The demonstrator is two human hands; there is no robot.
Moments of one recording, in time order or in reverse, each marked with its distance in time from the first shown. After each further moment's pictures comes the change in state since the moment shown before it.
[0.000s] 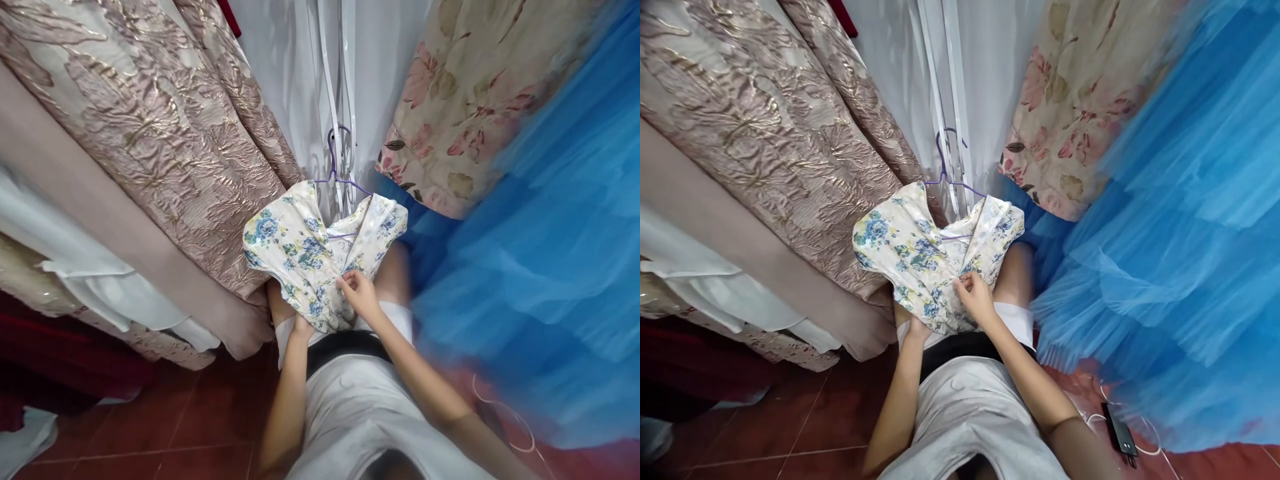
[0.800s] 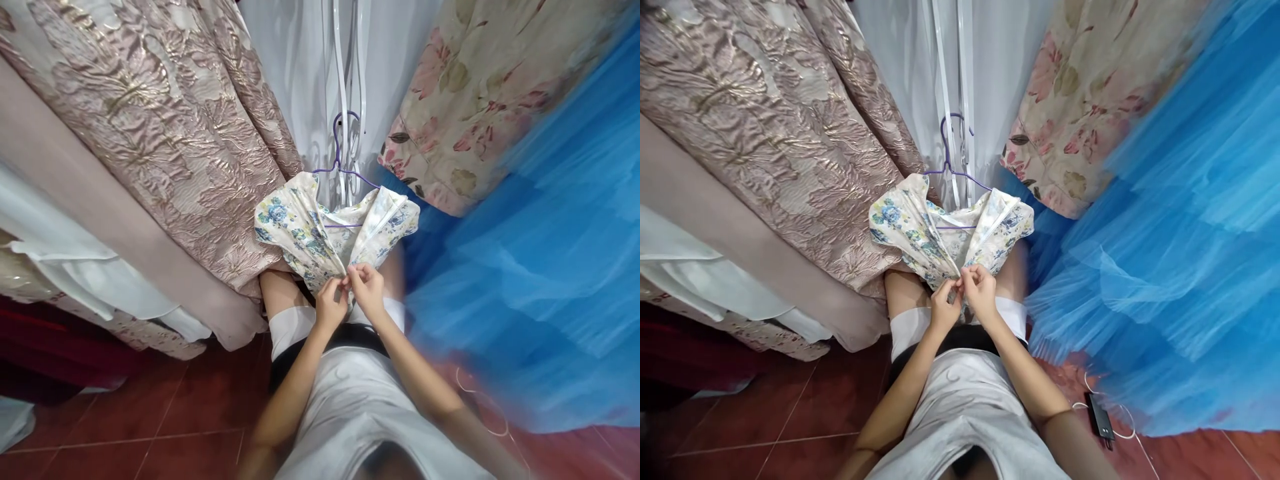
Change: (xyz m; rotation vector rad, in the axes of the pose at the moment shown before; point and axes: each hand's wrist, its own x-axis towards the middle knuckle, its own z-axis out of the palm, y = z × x) left_hand 0.004 -0.040 0.046 1.299 -0.044 0.894; right_hand -0.013 -0.024 -0.011 0.415 0.088 -0.029
